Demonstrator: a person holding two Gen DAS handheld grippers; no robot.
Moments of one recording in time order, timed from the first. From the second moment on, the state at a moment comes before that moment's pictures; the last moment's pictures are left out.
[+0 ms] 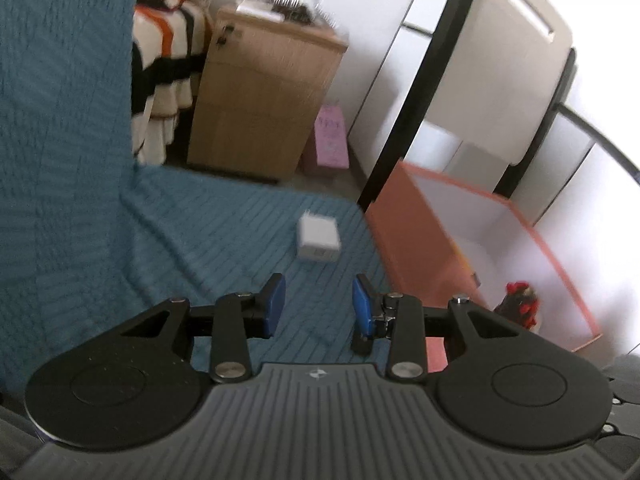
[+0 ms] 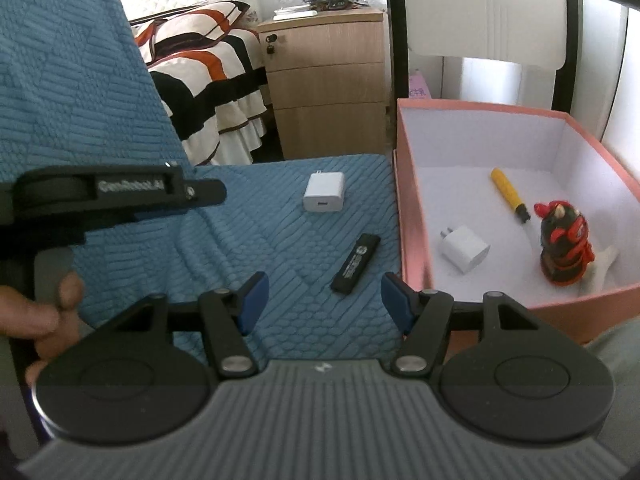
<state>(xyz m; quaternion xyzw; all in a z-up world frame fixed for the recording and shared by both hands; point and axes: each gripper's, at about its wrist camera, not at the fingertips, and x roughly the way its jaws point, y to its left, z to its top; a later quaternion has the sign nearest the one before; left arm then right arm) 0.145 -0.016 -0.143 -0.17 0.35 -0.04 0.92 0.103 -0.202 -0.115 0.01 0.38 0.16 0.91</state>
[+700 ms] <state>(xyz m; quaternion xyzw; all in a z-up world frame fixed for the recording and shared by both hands) 0.256 0.005 -0.204 -0.17 0.41 -0.10 0.89 0.138 -0.155 -0.167 -0.02 0.40 0.14 0.91</state>
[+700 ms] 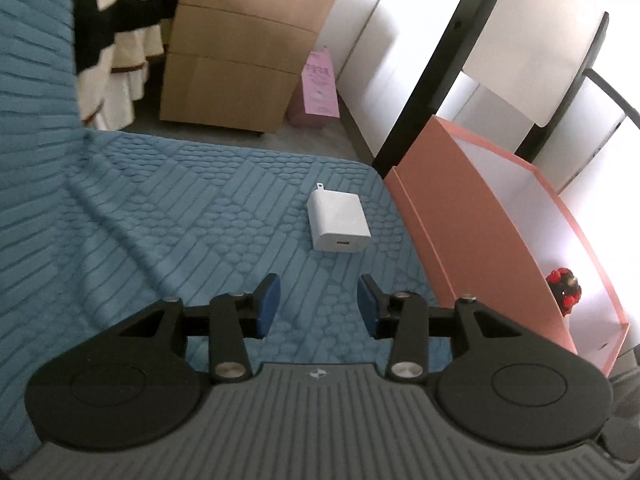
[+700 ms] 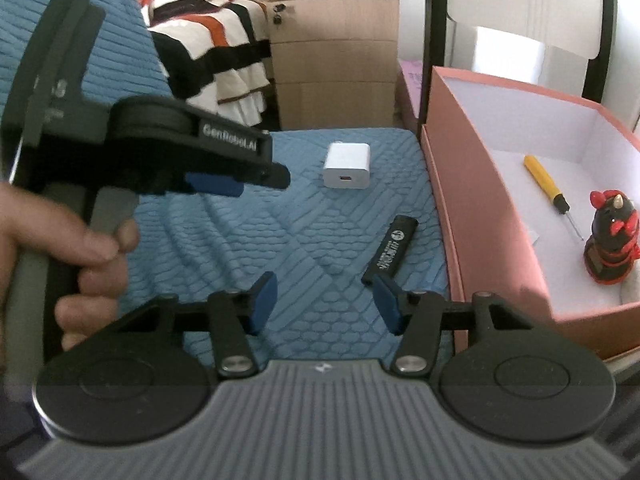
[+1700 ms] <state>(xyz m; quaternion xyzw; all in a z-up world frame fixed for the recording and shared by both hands) 0.357 -0.045 -0.241 -0.15 0.46 -0.12 0.87 0.195 -0.160 -0.221 -0.01 0.44 0.05 0.90</state>
